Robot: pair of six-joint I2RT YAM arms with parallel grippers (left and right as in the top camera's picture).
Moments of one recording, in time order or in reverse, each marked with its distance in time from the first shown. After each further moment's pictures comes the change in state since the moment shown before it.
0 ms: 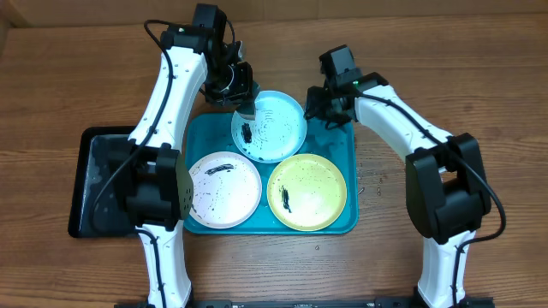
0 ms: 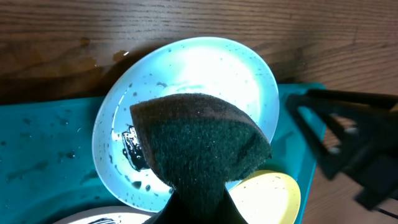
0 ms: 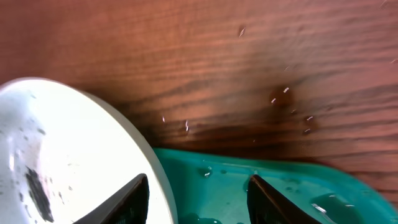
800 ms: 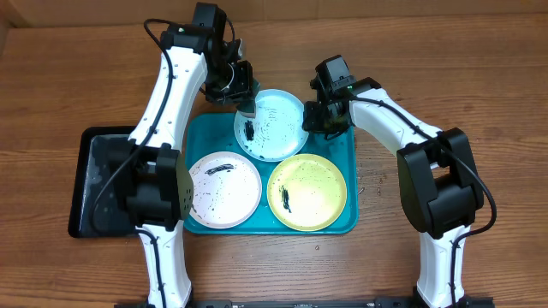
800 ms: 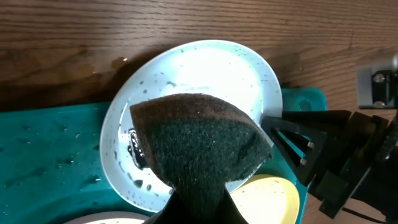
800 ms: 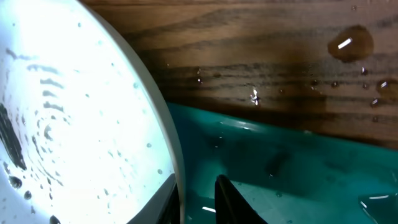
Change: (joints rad) left arm -0.009 0.000 0.000 0.017 0.000 -0.006; right arm 0.003 0.035 -0.015 -0.051 -0.097 -0.132
